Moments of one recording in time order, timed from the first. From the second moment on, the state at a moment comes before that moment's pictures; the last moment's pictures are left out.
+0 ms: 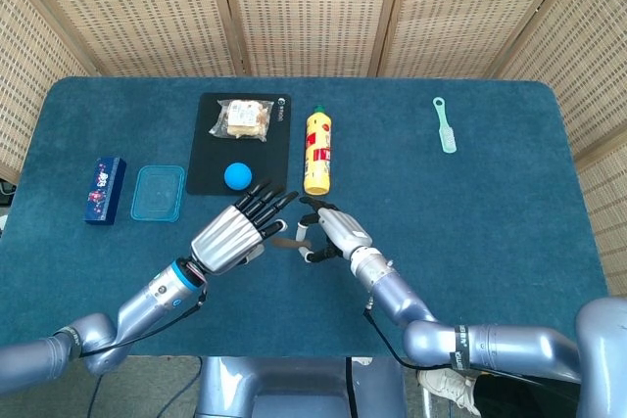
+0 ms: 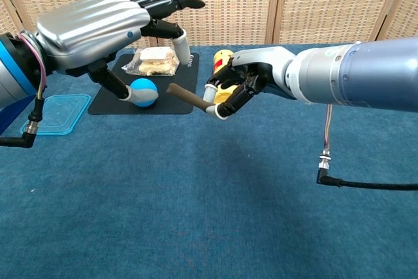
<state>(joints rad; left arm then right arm) -0.71 -1.50 -0.15 -1.47 1.76 1.16 0.29 0.98 -1.53 0.33 -1.74 -0.52 0.82 -0.15</state>
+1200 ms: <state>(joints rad) -0.77 -1.65 -0.13 -1.41 1.69 1.14 0.33 0.95 -1.51 0.30 -1.72 -0.59 0.79 -0.05</state>
